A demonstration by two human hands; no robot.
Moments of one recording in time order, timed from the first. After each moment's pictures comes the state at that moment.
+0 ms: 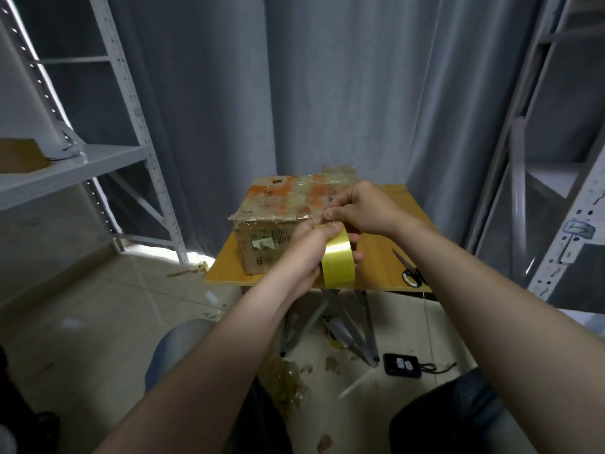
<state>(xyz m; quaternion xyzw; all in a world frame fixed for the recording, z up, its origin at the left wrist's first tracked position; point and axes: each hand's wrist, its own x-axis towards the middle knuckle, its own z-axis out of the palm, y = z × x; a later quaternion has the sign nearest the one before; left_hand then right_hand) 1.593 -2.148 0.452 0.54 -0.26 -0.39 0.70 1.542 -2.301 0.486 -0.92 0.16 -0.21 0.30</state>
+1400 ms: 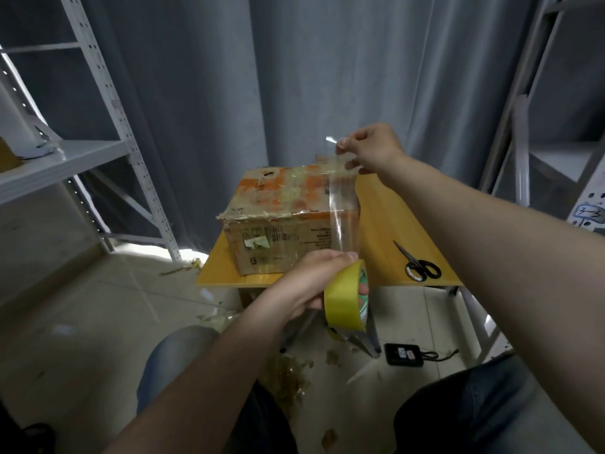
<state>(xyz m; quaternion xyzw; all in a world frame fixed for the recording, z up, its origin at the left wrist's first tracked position) 1.613 -2.157 0.406 0.65 -0.31 -0.47 0.51 1.580 -2.346 0.530 -0.79 0.30 -0.34 0.41</state>
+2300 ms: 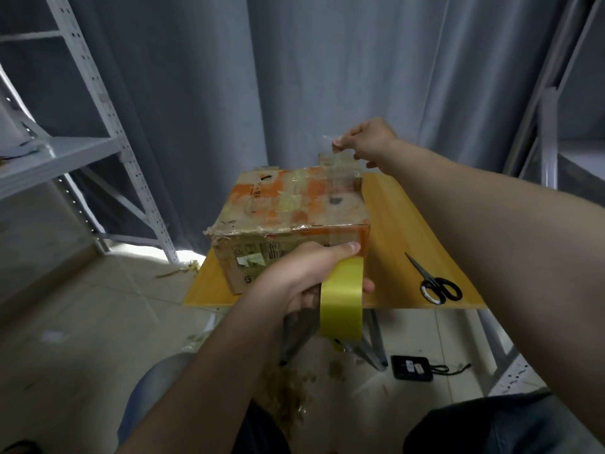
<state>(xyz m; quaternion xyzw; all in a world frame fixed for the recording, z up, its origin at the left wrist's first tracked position) 1.640 -2.182 0.448 0.69 -0.27 -0.50 0.45 1.641 -2.414 0.528 -0.82 0.31 -0.27 0.39</state>
